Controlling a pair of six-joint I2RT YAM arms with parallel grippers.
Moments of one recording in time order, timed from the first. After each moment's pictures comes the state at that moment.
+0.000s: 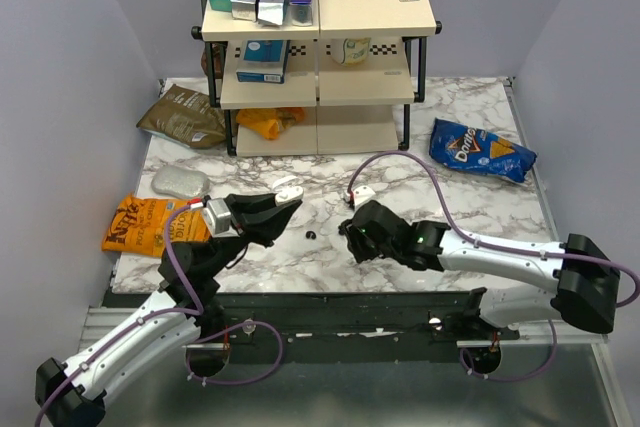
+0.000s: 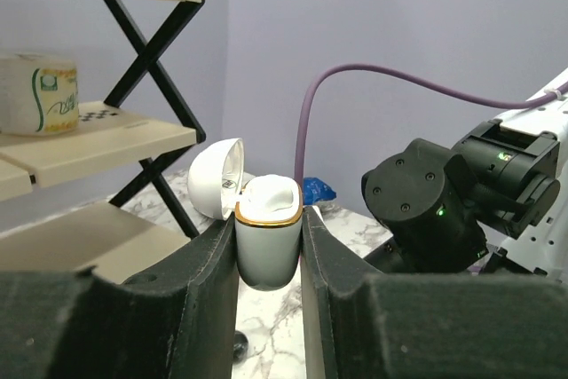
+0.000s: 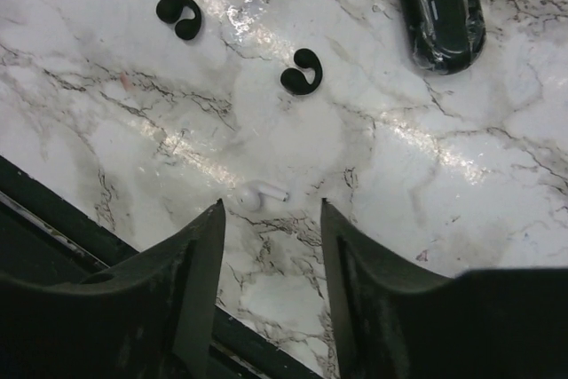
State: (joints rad) left arm -0.74 0.43 0.27 0.68 0.20 -0.25; right arm 1.09 1.25 0.76 -0.33 0.30 0.39
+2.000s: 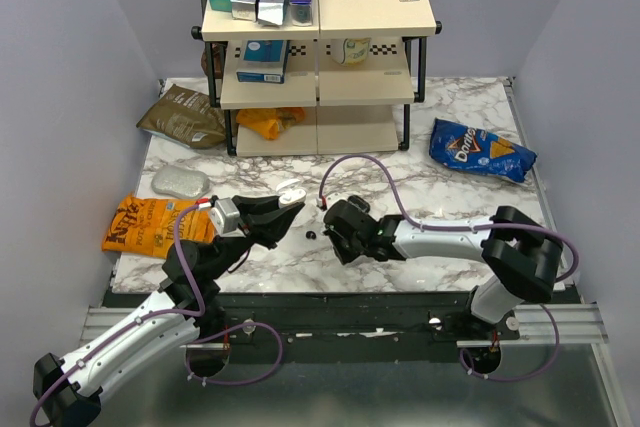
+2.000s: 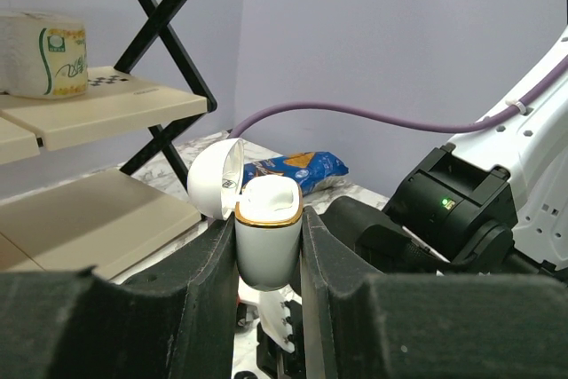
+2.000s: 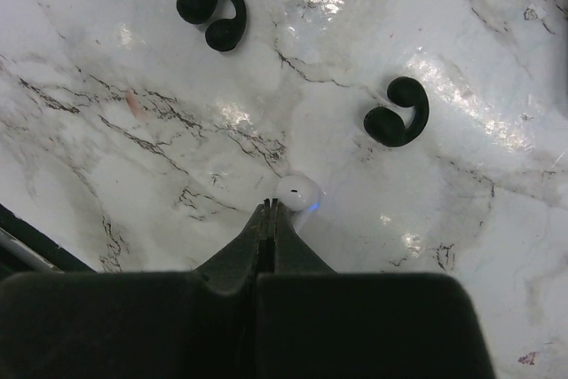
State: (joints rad) left arm -0.80 0.42 0.27 0.59 0.12 -0.20; right arm 1.07 1.61 0.85 -0.20 0.15 0.40
